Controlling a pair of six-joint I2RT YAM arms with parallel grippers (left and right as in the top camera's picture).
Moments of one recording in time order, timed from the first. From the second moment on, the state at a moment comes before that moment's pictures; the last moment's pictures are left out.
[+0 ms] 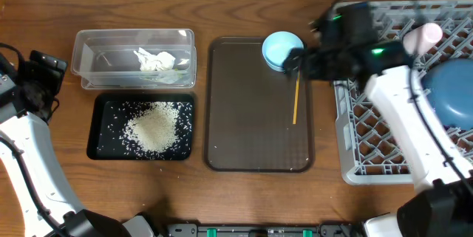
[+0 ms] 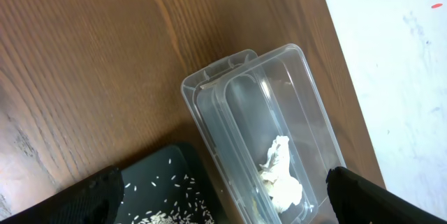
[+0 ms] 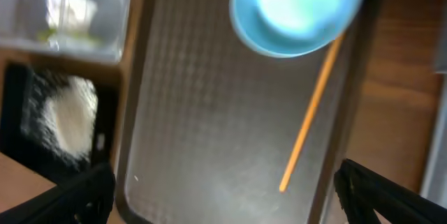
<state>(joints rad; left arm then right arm) 0.62 1.41 1.29 -0.74 0.17 -0.67 0.31 1.63 1.46 -0.88 -0.29 0.27</state>
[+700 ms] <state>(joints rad) 0.62 1.41 1.29 -0.74 0.17 -0.67 0.44 1.99 1.46 -0.92 0.08 0.52</state>
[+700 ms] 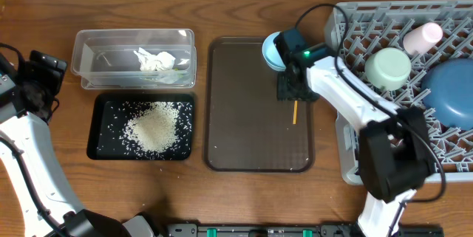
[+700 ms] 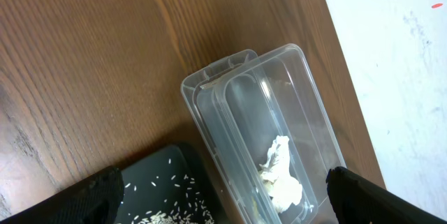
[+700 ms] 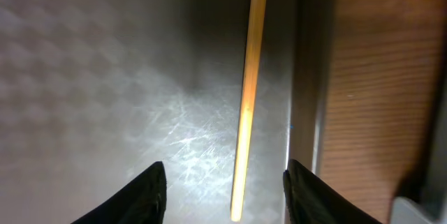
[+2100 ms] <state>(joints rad) 0.62 1.41 1.29 -0.74 0.17 -0.67 0.27 1.83 1.45 -0.90 -0.03 0.42</state>
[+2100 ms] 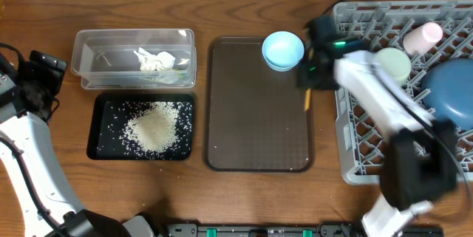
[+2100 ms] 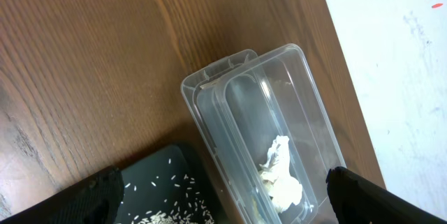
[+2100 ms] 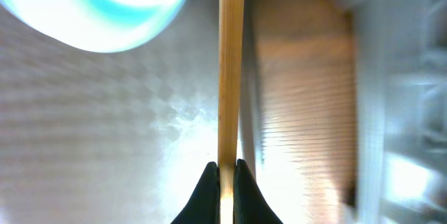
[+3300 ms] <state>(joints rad) 0.62 1.41 1.29 -0.74 0.17 -0.67 -0.02 1.78 1.46 -0.85 -0.09 0.02</state>
